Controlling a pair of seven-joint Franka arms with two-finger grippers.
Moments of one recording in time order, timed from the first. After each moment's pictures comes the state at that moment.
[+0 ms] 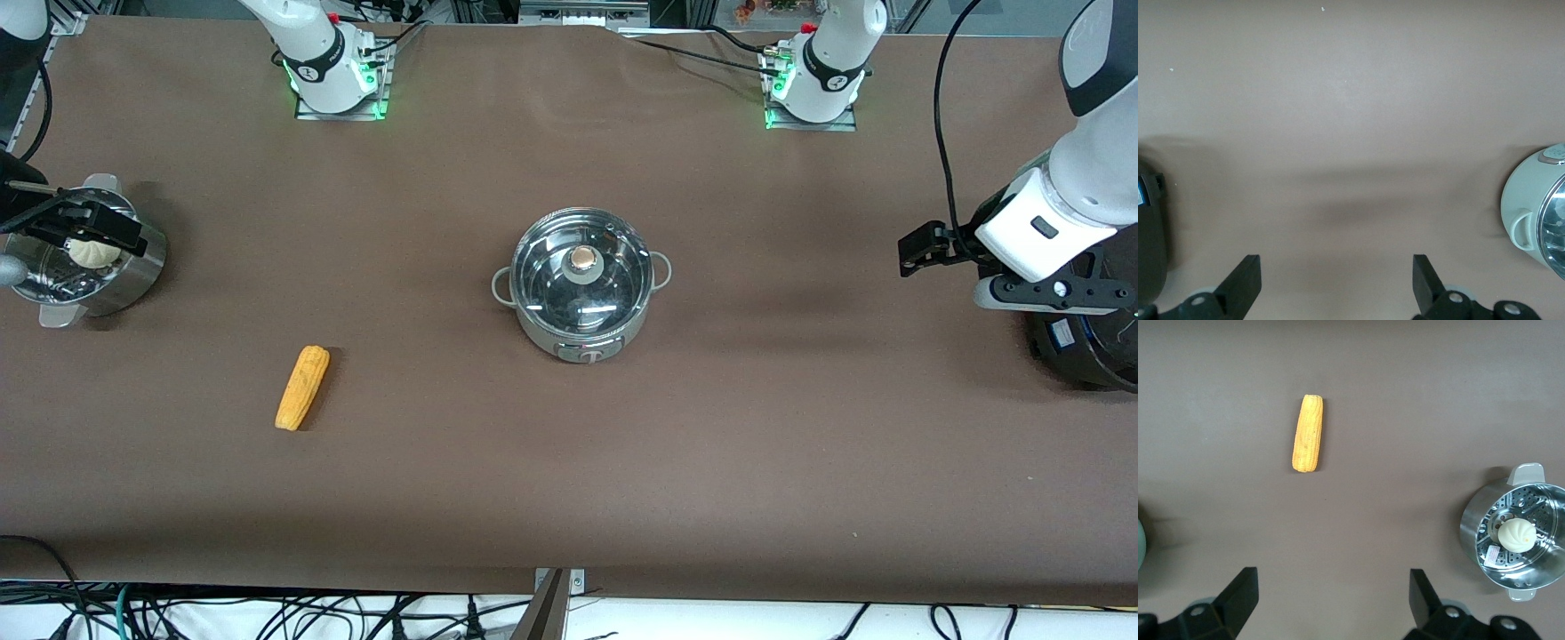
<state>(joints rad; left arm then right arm) 0.23 0.20 -0.41 -1.43 0.09 1.56 -0.13 -0.04 0.15 0.04 -1.43 -0.05 1.53 0.10</state>
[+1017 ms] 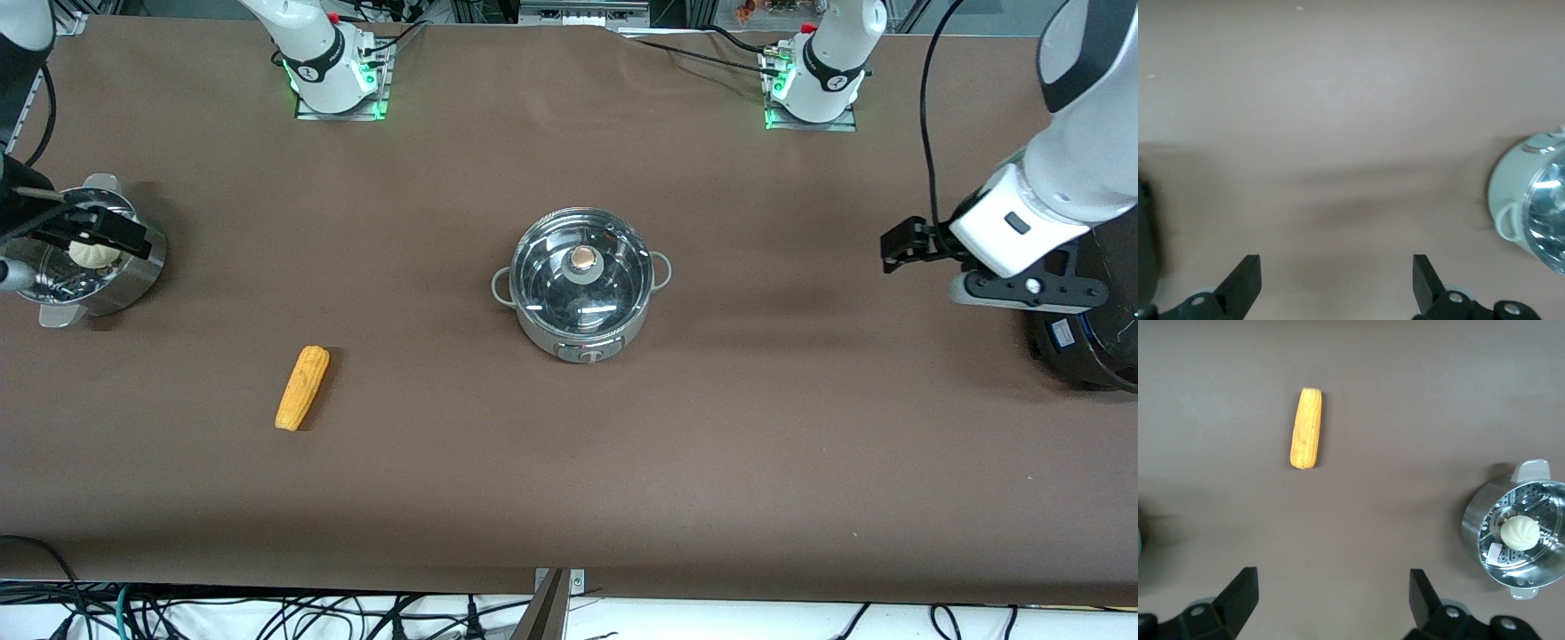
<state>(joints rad) 0.17 0.21 -0.41 -1.43 0.07 1.56 -0.13 -0.04 0.19 0.04 -1.44 -0.05 1.53 0.10</state>
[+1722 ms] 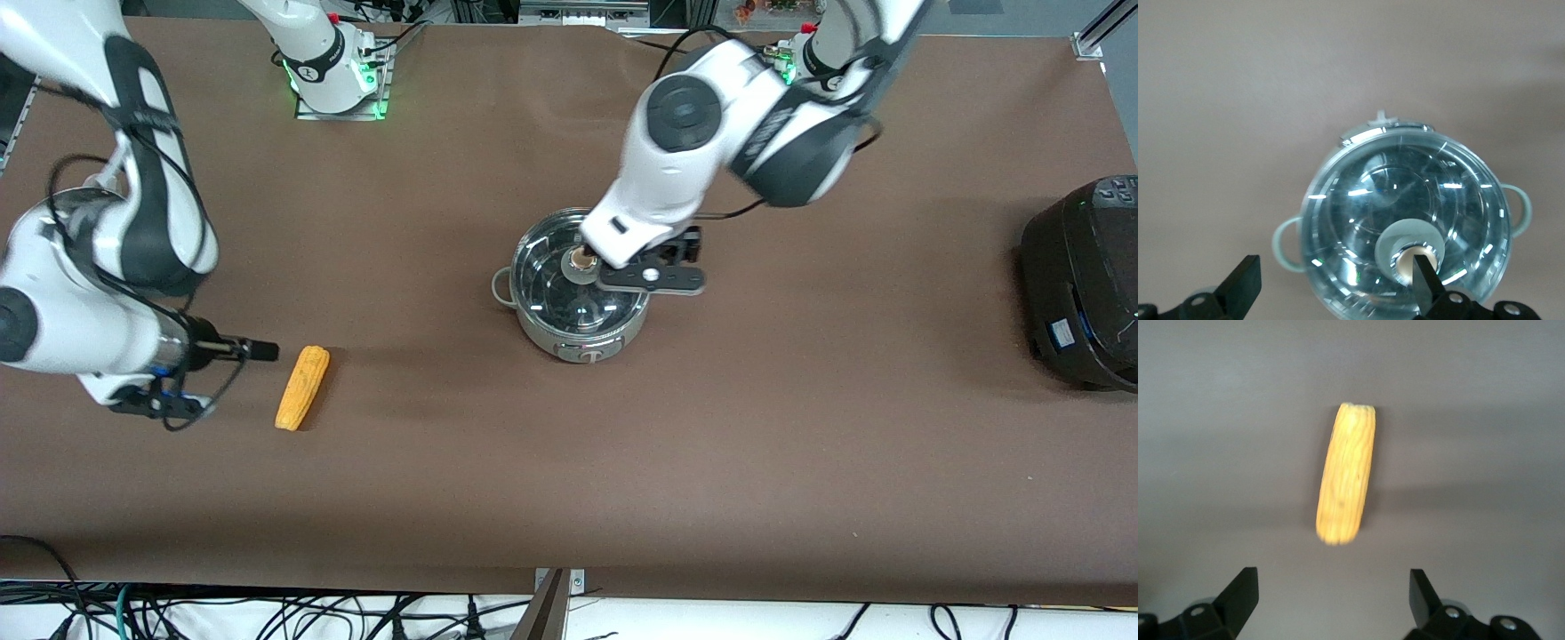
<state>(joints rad) -0.37 0.53 -0.41 -1.38 0.16 1.82 -0.77 -0.01 0.60 0.06 -1.47 0.03 1.90 0.11</state>
